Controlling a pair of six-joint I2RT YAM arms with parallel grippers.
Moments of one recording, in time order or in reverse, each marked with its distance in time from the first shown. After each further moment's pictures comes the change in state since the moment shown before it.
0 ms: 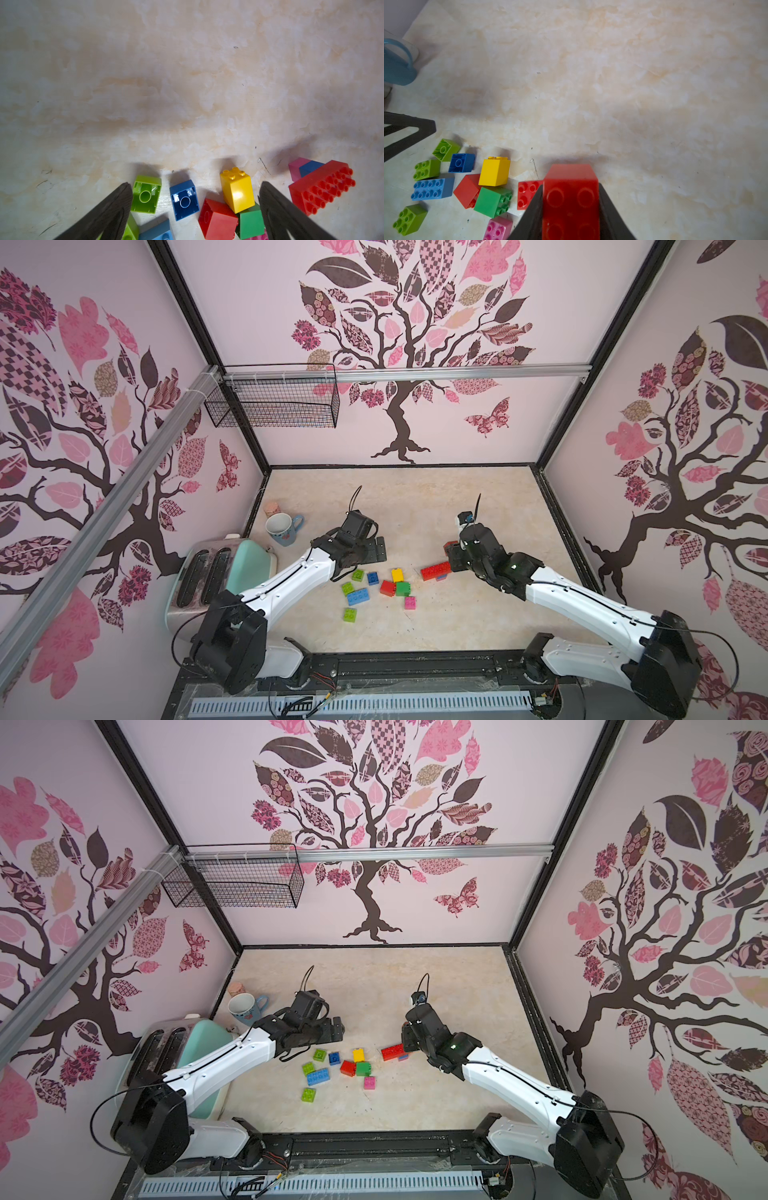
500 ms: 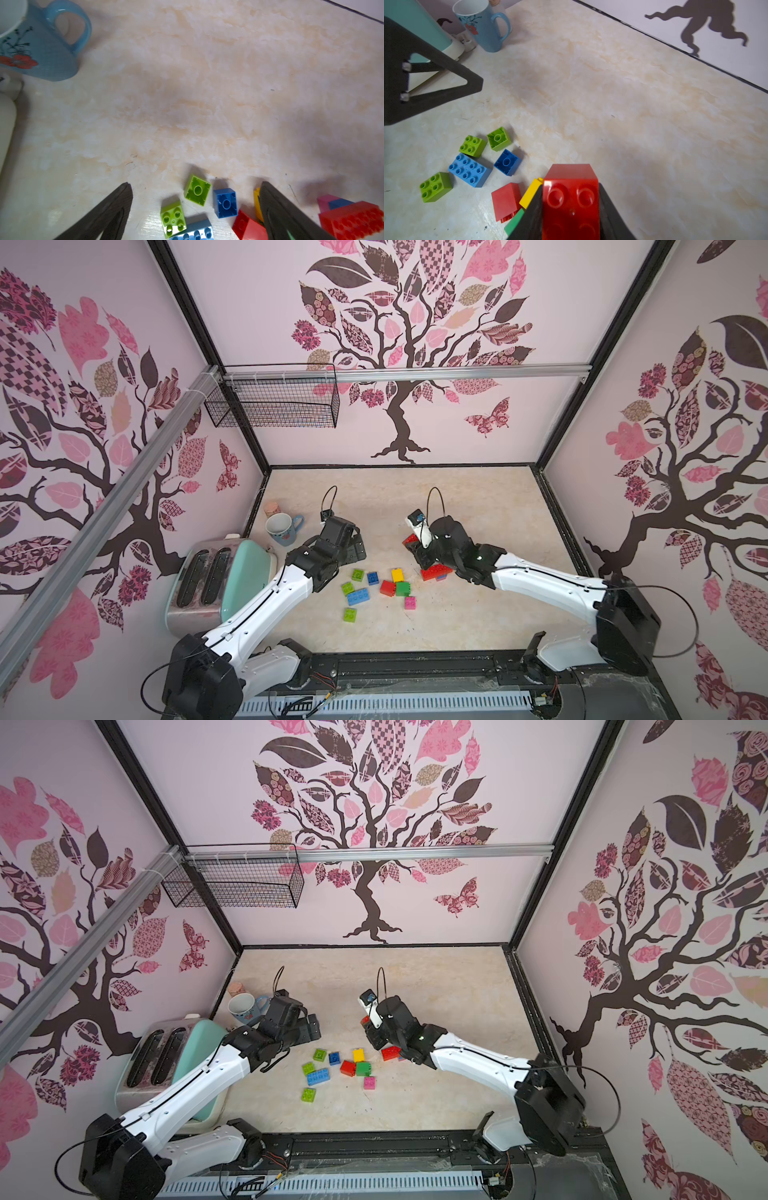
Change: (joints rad) left arm 0.068 -0.249 -0.083 -0.071 -0.189 -0.026; right arm 0.118 0.195 0.076 0.337 -0.114 -0.383
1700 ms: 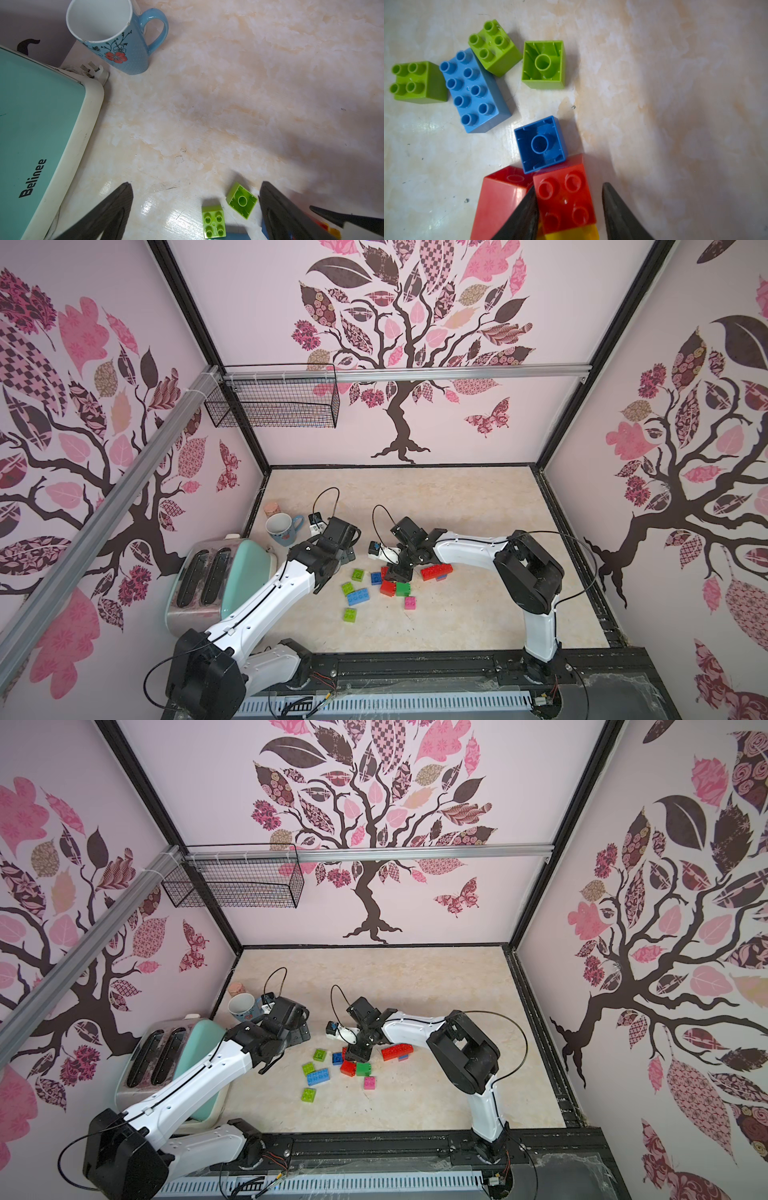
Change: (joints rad) left arm -0.002 0.029 0.044 -0.203 -0.260 -0.118; right arm -0.008 0.622 0.399 -0.273 -0.461 -0.546
